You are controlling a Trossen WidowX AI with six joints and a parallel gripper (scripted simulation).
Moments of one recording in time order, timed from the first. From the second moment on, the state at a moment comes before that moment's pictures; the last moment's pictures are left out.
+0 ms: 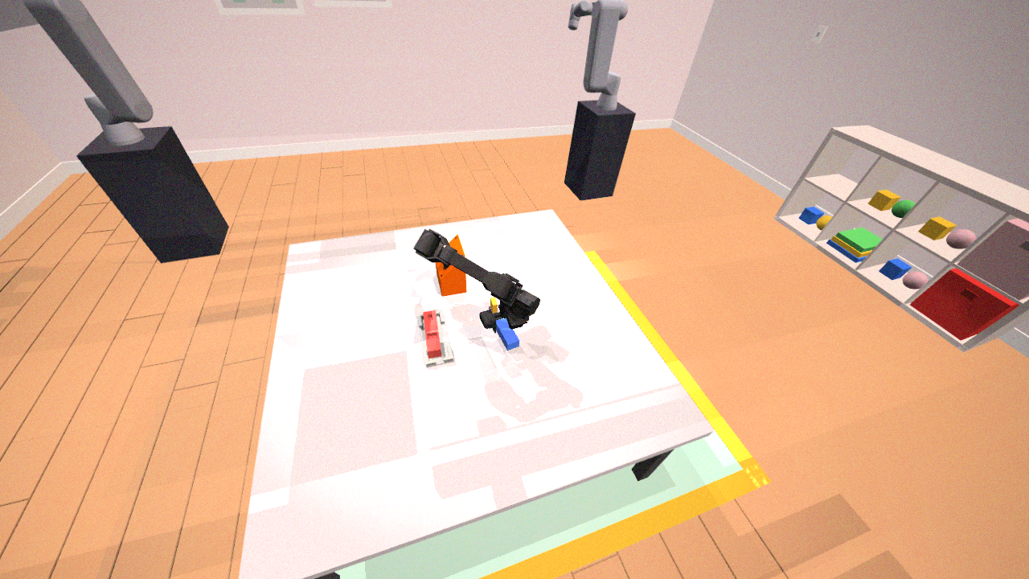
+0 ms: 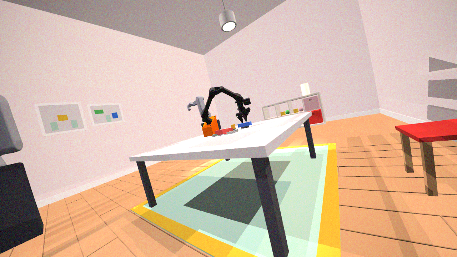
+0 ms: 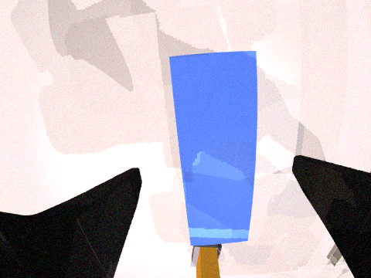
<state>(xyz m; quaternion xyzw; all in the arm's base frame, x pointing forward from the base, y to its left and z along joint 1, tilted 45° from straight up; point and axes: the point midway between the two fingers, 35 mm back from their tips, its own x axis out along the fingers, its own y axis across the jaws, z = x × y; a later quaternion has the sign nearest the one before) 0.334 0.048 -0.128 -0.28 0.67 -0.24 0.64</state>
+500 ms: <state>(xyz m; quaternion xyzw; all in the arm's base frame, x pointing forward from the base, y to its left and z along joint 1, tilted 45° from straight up) 0.333 0.031 -0.145 -0.28 0.67 -0.24 0.64</state>
